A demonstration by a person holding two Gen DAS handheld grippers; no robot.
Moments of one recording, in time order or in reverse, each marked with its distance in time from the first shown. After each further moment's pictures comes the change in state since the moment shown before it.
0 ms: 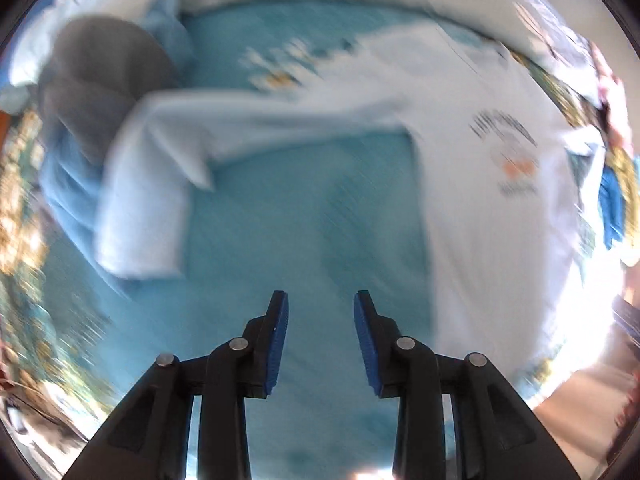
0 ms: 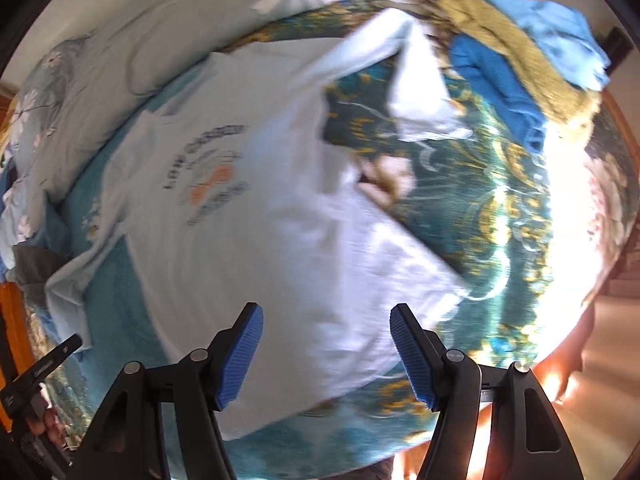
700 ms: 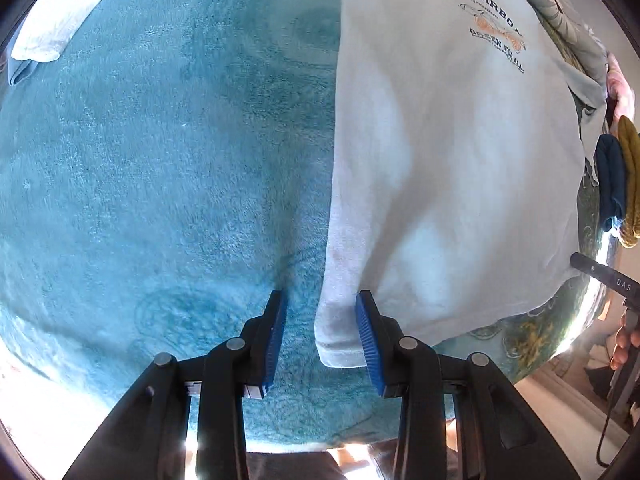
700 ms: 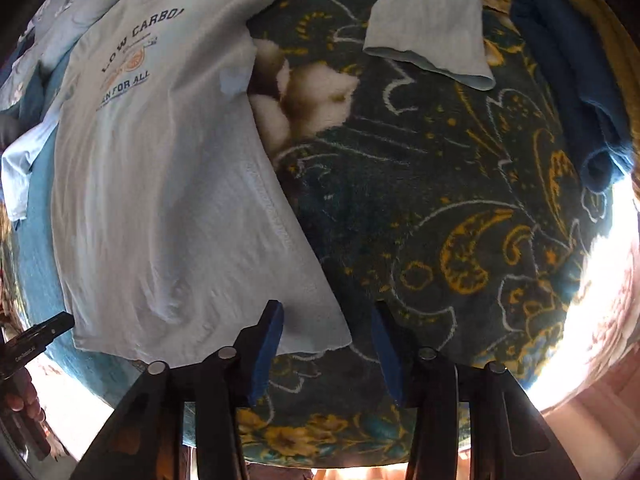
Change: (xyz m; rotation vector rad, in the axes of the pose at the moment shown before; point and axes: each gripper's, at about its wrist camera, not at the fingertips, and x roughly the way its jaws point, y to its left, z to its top) left arm 0.100 -0.090 -0.101 -0.230 0.100 -0.093; right arm 0.102 -0.076 0.023 -0.448 0.251 0.015
